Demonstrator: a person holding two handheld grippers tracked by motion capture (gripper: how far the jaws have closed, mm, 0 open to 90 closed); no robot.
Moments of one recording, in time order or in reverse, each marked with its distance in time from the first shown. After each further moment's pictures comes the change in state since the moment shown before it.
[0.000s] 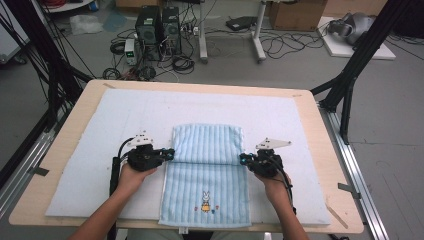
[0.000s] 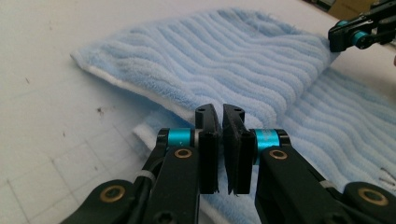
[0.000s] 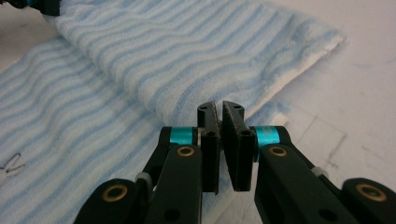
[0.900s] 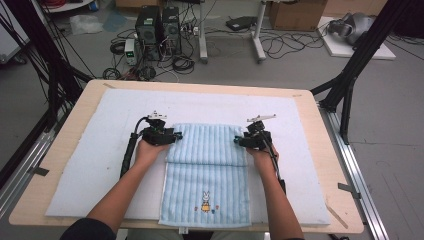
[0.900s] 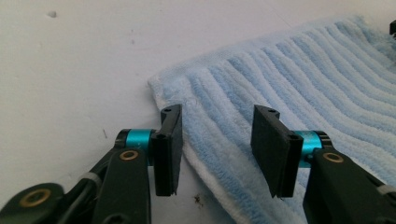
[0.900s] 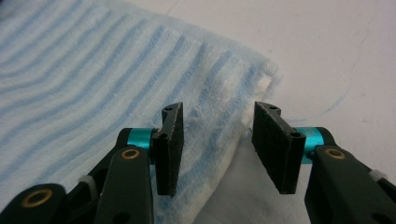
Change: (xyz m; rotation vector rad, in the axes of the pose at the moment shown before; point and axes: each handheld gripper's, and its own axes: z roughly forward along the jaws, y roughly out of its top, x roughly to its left) left arm 0.048 0.040 0.065 0.087 0.225 -0.081; right arm -0.052 0.048 0.067 0.112 -0.165 0.107
